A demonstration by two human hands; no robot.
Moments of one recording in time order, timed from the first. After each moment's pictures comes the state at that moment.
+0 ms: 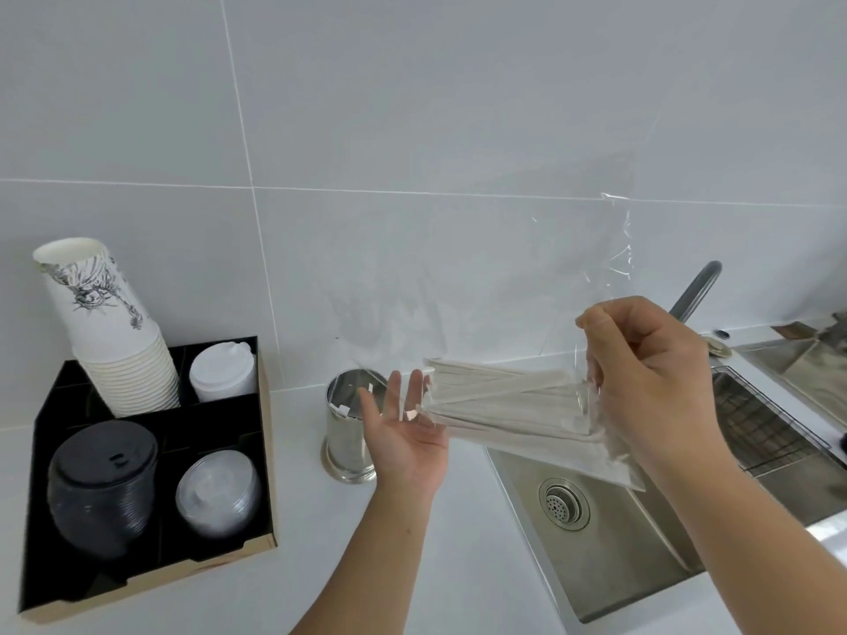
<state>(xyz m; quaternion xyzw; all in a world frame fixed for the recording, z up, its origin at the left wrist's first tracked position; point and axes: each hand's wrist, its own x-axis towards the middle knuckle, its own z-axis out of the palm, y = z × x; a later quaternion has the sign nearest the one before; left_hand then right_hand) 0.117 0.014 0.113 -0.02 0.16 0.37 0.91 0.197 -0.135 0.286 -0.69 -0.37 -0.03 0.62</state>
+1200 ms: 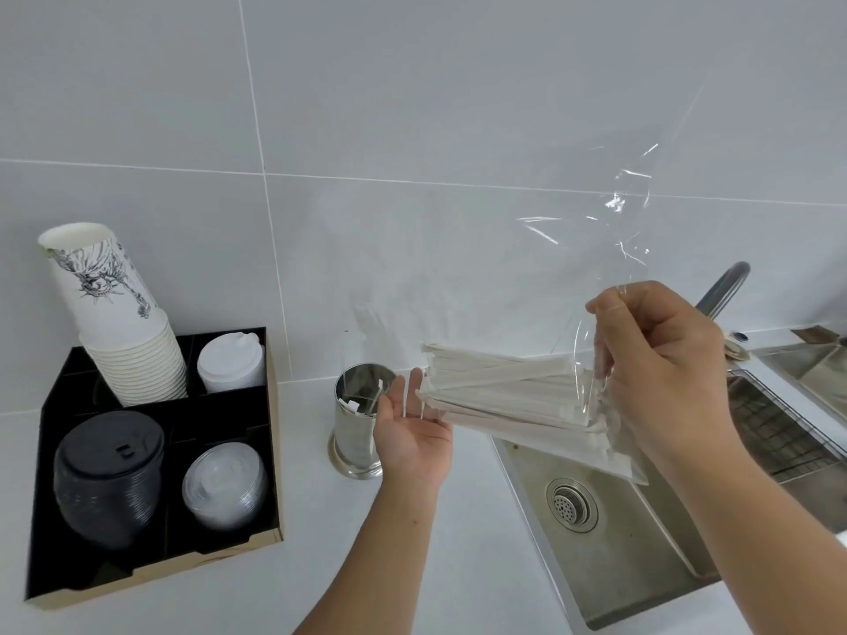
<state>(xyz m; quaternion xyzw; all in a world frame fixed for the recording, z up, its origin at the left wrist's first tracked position) 0.123 0.027 0.103 -0.08 0.17 0.39 0.90 0.193 -0.115 0.292 -0.68 -0.37 -0.02 0.63</state>
